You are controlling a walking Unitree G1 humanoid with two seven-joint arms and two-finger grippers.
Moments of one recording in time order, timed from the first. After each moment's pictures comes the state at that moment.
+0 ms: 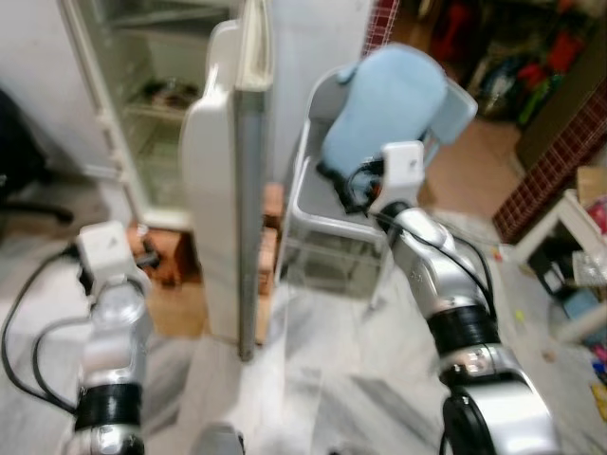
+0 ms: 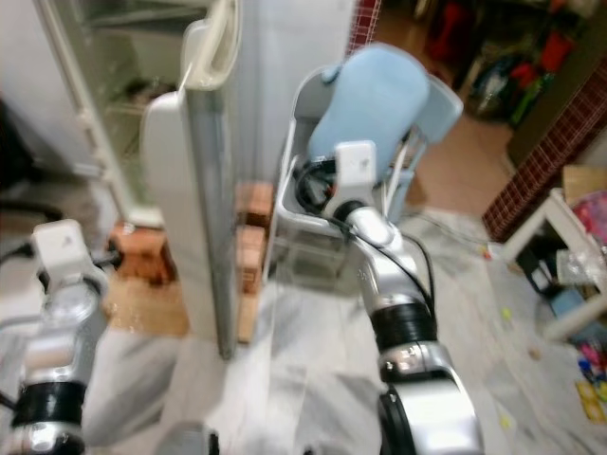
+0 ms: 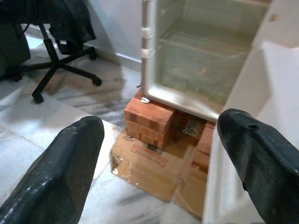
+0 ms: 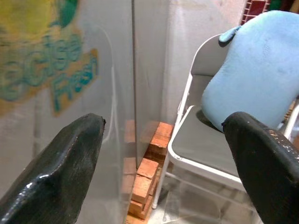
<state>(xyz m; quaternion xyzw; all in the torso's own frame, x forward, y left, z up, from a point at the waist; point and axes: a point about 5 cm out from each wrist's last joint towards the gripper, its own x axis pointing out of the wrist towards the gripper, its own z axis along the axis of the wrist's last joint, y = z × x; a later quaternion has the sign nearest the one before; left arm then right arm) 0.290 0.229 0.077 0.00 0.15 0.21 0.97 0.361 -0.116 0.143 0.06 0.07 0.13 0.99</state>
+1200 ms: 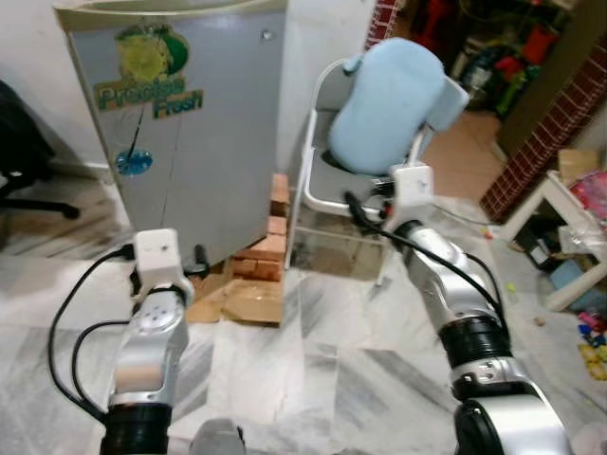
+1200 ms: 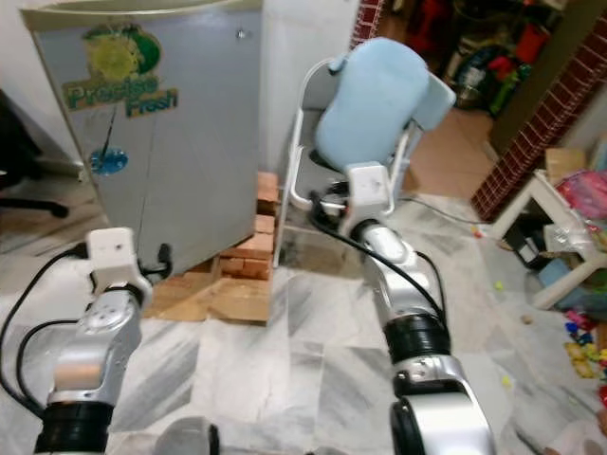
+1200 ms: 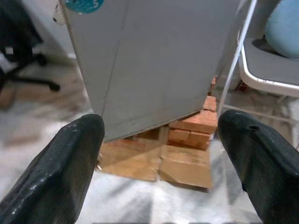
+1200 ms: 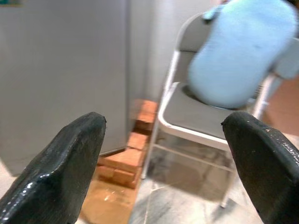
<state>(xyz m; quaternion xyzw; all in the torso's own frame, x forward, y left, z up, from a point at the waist) 0.277 0.177 0.080 0.02 0.16 0.07 0.98 0.344 -0.154 0.116 0.00 0.08 0.09 0.99</state>
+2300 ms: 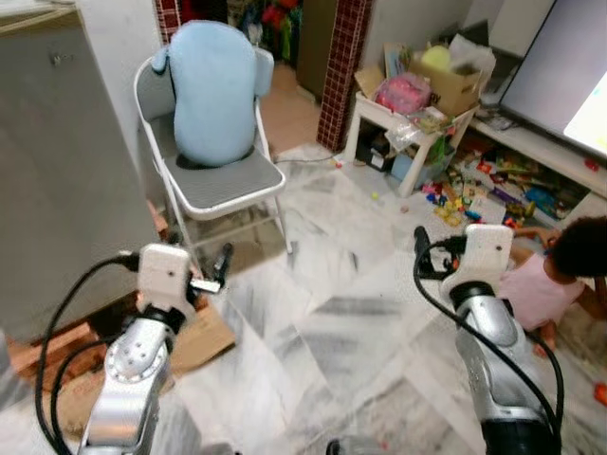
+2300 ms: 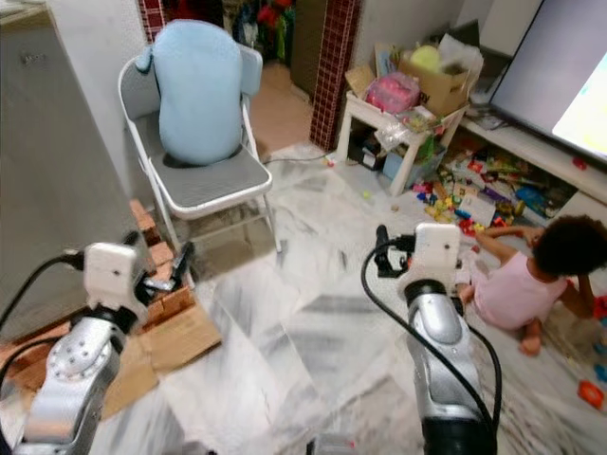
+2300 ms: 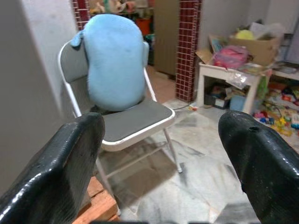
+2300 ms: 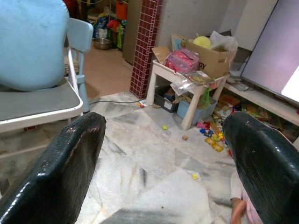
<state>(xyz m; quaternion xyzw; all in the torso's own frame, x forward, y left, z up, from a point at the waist) 0.244 0.171 0.099 0.04 0.01 -0.06 1.00 0.277 -0.197 0.105 -0.05 0.04 -0.03 1.00</state>
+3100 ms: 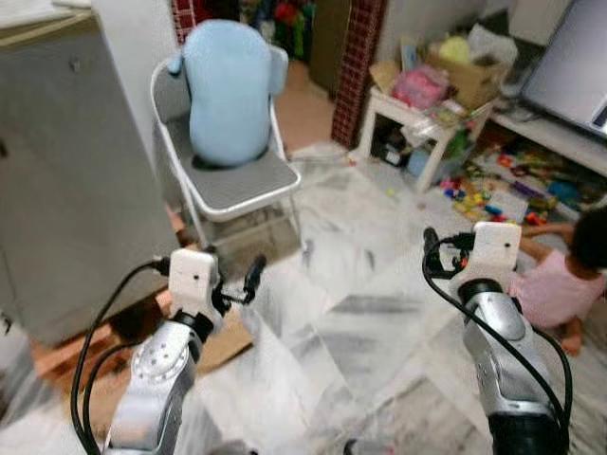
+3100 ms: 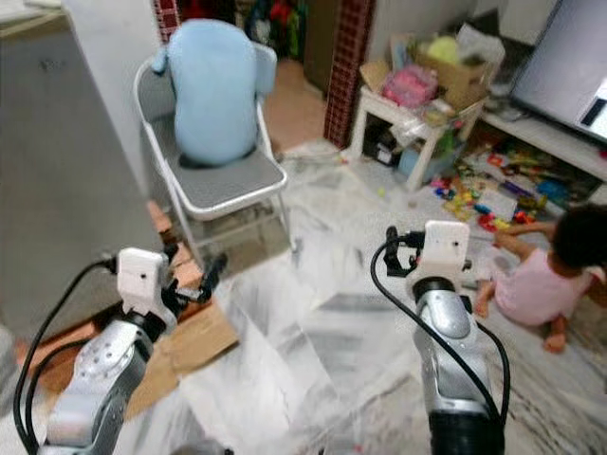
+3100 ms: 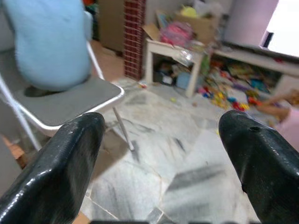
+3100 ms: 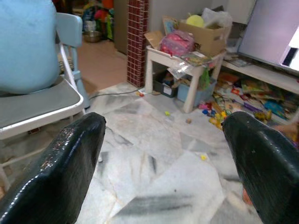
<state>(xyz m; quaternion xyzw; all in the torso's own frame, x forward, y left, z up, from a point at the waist) 0.240 0.150 0.089 -0.01 0.06 -0.15 0.99 0.282 -0.191 0.105 0.00 0.06 -0.03 1.00</state>
